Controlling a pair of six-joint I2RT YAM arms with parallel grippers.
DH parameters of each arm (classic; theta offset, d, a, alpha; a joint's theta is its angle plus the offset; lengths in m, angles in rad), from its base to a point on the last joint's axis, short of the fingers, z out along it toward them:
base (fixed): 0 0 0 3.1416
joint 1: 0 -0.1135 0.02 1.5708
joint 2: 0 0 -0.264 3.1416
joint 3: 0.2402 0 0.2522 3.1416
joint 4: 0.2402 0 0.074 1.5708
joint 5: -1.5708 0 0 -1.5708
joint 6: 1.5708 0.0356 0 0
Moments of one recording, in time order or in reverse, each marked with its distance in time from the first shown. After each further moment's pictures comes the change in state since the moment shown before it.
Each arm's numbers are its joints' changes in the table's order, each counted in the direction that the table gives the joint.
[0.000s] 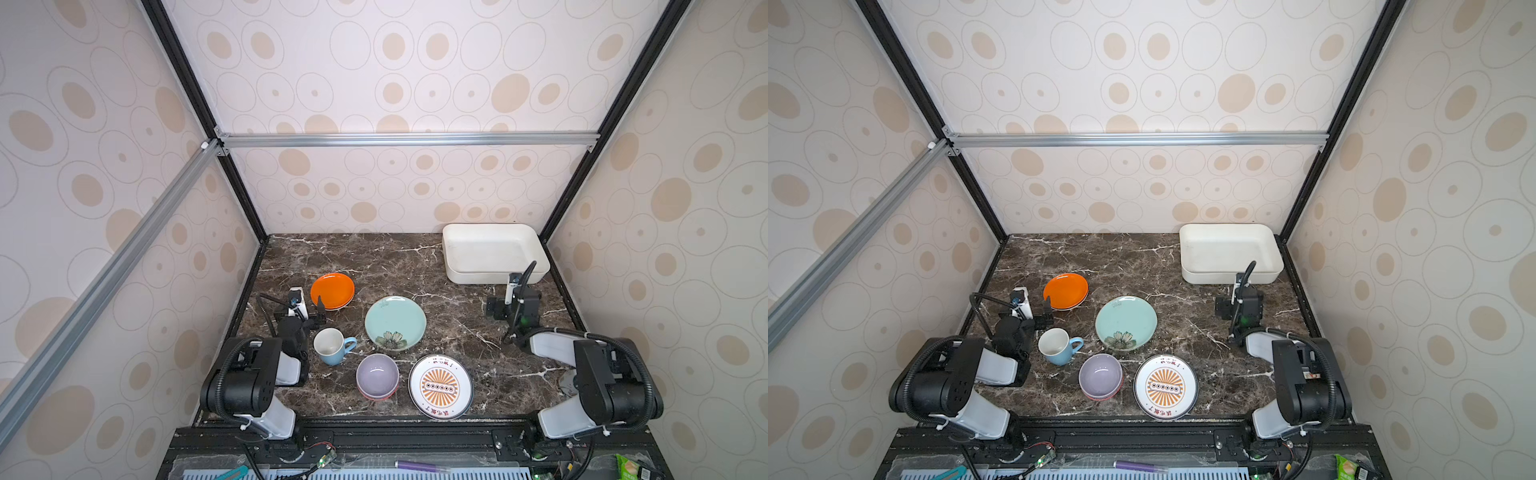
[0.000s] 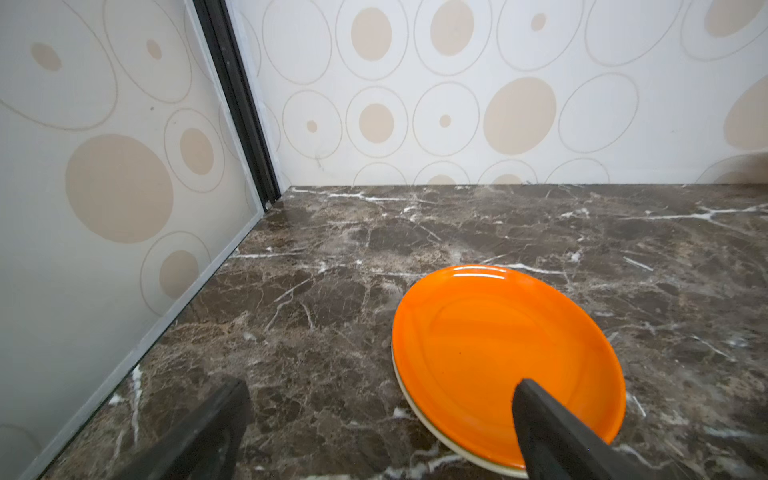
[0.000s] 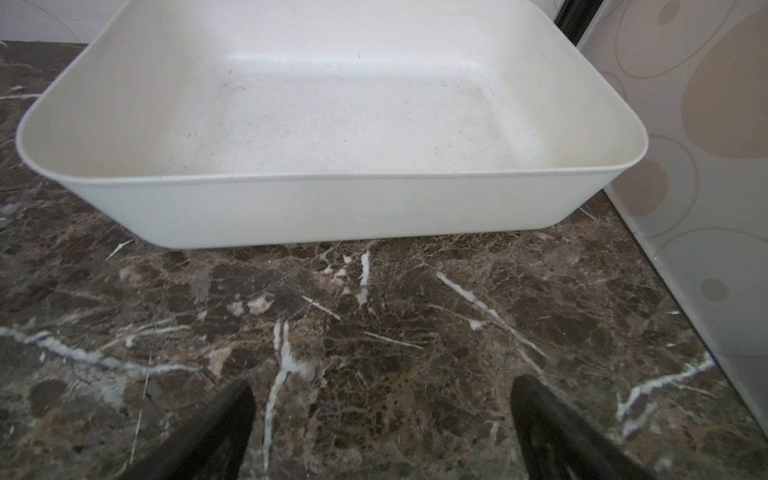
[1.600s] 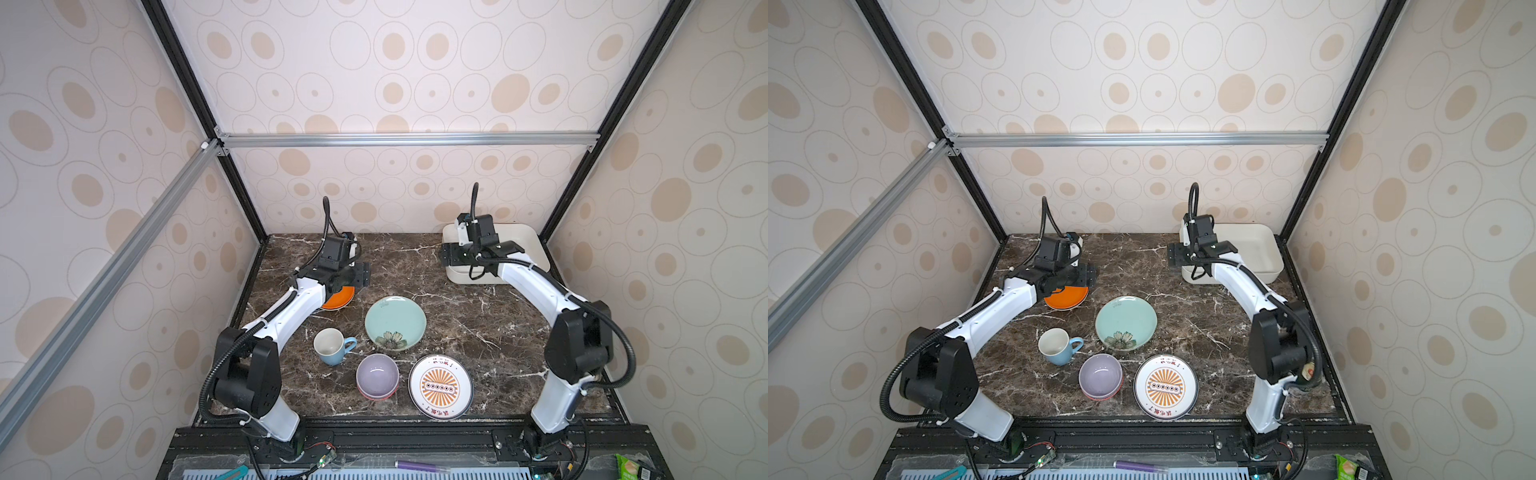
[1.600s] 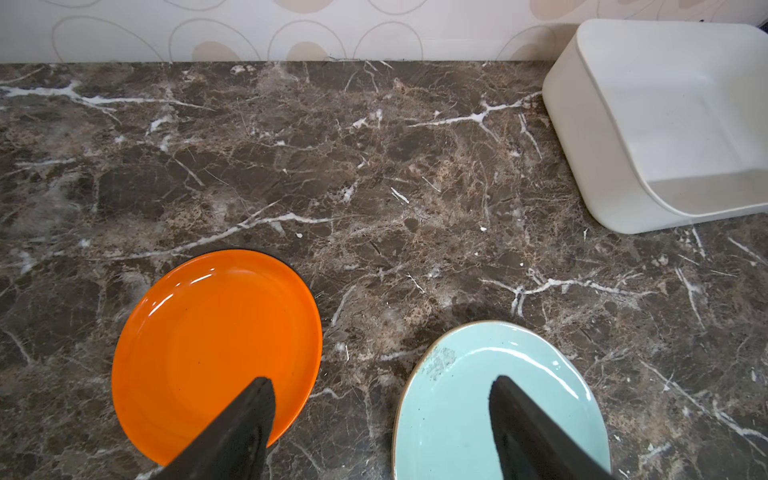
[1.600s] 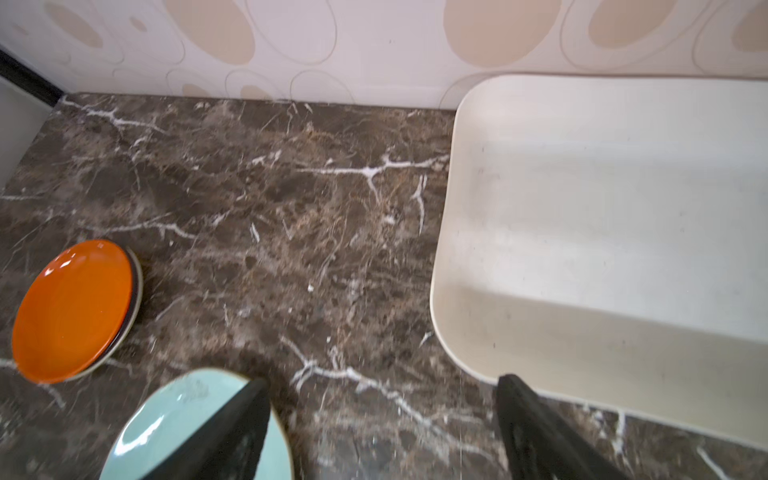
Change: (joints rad) left arm 0.310 0.073 1.038 1.561 -0.182 -0.243; right arm -0.265 0.410 1.049 0.871 0.202 0.152
